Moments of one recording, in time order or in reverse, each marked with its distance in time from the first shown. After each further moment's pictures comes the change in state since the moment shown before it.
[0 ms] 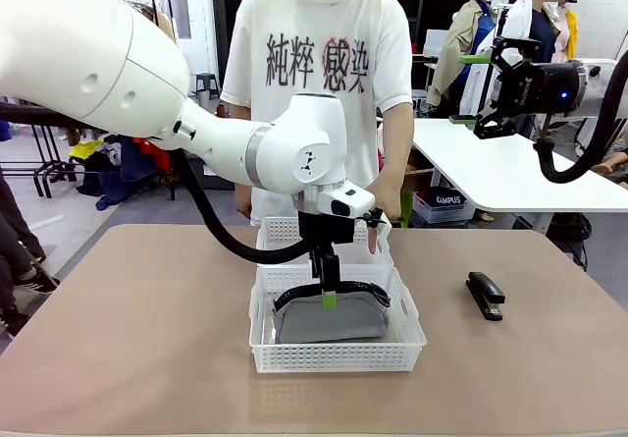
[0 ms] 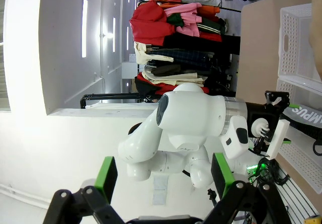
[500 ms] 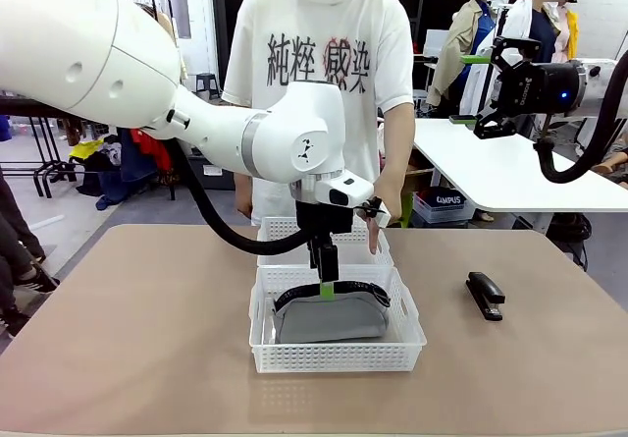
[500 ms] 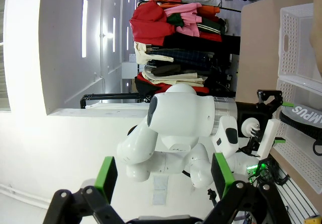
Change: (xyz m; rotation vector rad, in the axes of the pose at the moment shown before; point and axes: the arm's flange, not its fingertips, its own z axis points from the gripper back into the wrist) left arm -0.003 -0.002 0.020 0.023 -0.005 0.001; right arm 0.000 0.000 0.000 0.000 0.000 0.000
